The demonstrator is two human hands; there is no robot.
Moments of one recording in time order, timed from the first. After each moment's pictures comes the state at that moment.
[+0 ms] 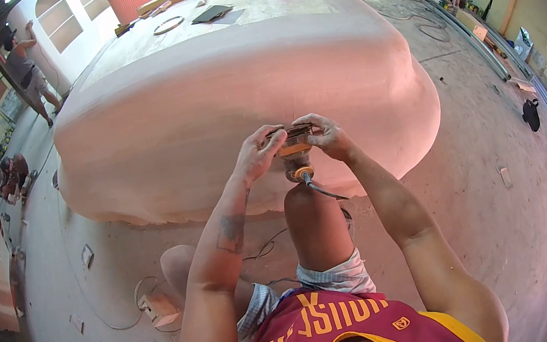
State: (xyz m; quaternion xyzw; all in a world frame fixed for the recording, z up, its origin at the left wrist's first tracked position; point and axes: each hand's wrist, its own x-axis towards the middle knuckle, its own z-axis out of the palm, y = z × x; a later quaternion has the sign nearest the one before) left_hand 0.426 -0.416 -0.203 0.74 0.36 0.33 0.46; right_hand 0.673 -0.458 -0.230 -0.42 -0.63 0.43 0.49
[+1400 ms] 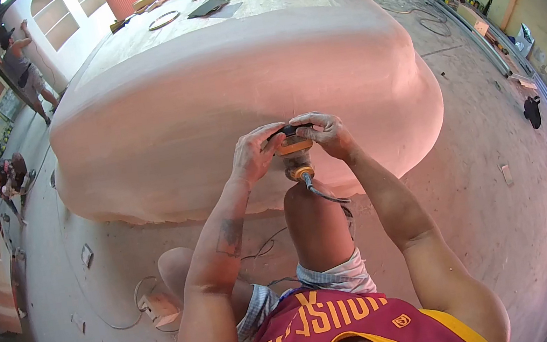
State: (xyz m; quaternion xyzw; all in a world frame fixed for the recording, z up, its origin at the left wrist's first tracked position) left_hand 0.429 -0.418 -0.204 0.82 0.32 0.39 0.28; right_hand 0.663 -0.460 -0.217 -0.44 -0.64 0.36 0.52
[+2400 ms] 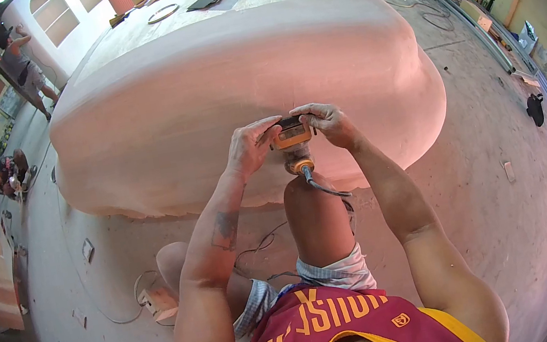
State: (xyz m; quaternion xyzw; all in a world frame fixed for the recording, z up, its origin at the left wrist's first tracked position) left_hand 0.424 -0.415 -0.205 0.82 0.32 0.38 0.29; right_hand 0.675 -0.454 -0.214 -0.47 -0.64 0.40 0.46
